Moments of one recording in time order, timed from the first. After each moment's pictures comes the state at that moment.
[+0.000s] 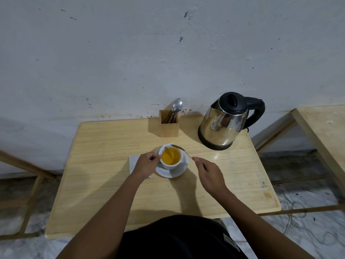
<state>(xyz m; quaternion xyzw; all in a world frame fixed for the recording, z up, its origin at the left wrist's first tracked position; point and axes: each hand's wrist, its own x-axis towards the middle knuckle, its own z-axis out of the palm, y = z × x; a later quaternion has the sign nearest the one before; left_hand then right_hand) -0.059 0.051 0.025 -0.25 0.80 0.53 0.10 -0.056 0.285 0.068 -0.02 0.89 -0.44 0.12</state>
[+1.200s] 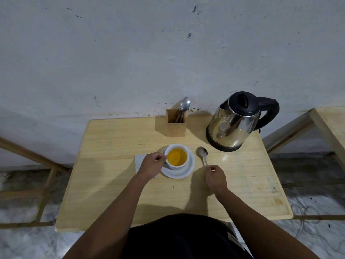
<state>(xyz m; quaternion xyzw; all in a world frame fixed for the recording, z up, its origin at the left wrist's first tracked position) -0.058 0.055 0.033 -0.25 0.79 0.55 0.11 -0.082 0.285 -0.004 0.21 0.85 -0.46 0.17</state>
